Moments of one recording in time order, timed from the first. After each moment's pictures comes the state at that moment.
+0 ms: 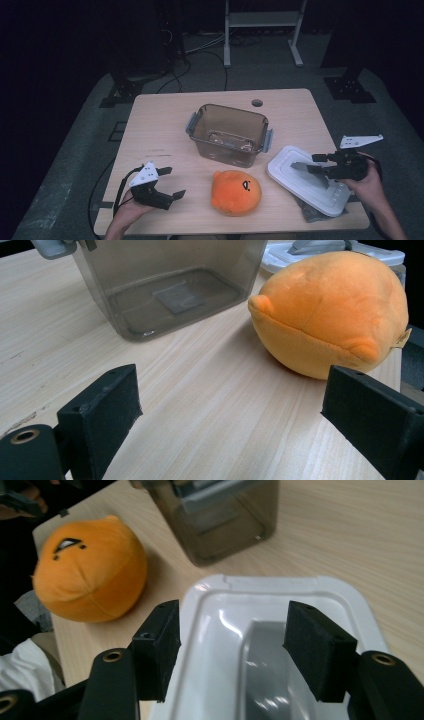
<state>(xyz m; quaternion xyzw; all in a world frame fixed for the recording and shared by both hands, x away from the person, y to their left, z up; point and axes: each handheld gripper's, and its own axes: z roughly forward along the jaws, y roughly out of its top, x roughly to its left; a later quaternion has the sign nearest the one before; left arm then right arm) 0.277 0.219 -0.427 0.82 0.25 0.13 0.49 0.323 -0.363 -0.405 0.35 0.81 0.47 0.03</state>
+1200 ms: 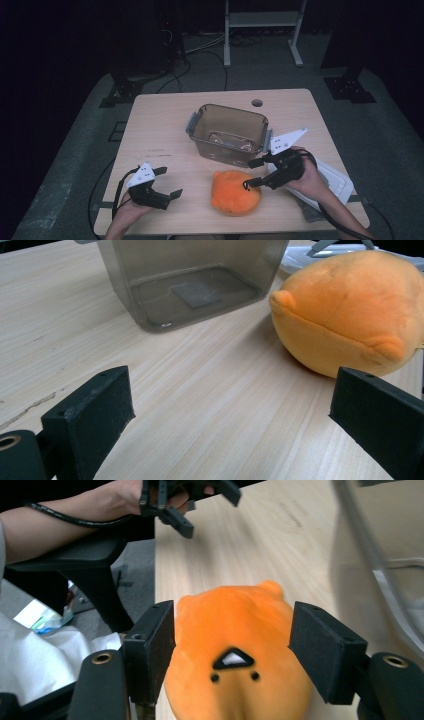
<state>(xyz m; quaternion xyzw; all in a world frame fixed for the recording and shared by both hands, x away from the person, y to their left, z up) 0.277 0.228 -0.436 0.81 0.28 0.14 0.50 0.317 -0.185 -0.361 0.13 0.87 0.47 -0.05</state>
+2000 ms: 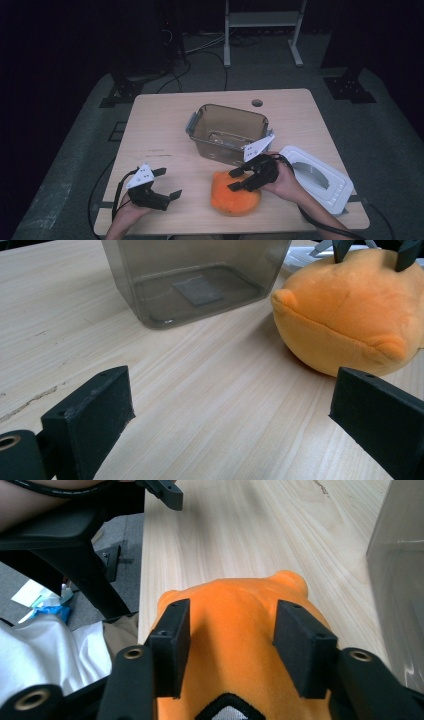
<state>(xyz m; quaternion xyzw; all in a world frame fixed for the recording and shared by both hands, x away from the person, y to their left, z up) 0.275 0.229 -0.439 0.81 0.29 0.14 0.50 0.328 -0.133 -0.396 0.13 0.89 0.43 -0.07</state>
